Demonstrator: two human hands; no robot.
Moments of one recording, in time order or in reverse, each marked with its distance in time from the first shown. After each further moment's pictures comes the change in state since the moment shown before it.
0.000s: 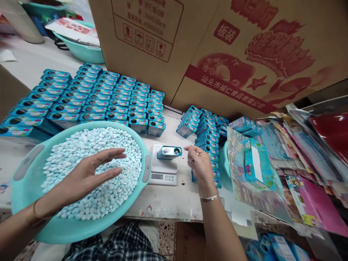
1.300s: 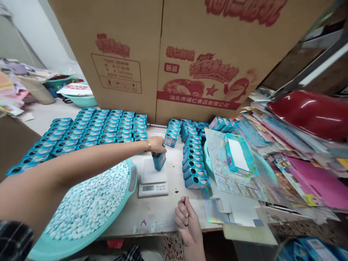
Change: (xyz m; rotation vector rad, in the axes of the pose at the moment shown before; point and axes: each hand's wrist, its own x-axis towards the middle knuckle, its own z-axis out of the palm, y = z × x) left_hand 0.191 0.139 0.147 1.044 -0.370 0.157; right_hand -0.136 0.116 -0.042 1.042 -0.007 0.262
